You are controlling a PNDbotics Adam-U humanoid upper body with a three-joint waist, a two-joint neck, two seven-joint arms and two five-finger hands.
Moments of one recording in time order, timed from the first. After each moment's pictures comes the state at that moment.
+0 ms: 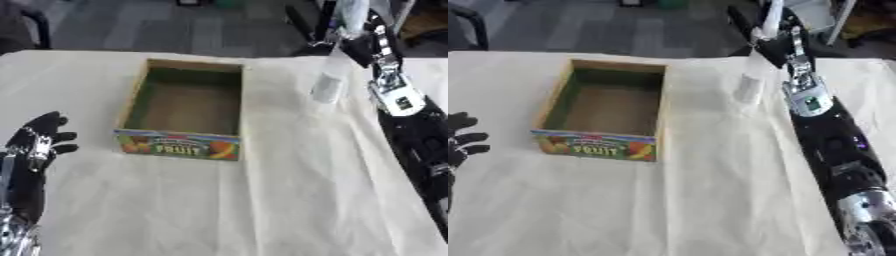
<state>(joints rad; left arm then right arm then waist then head) -0.13 0.20 -0.02 -1.86 0.08 0.07 0.15 -1.03 -0.34 -0.15 -0.68 0.29 -0.17 -0.19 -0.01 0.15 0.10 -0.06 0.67</state>
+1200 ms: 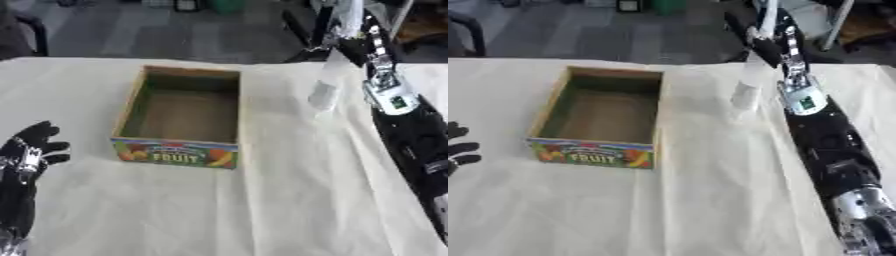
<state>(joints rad) -0.14 0.20 -0.03 -1.86 0.08 0.08 0.14 -1.06 -0.36 -0.16 -0.66 0.25 -0.18 -0.20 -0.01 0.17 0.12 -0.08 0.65</state>
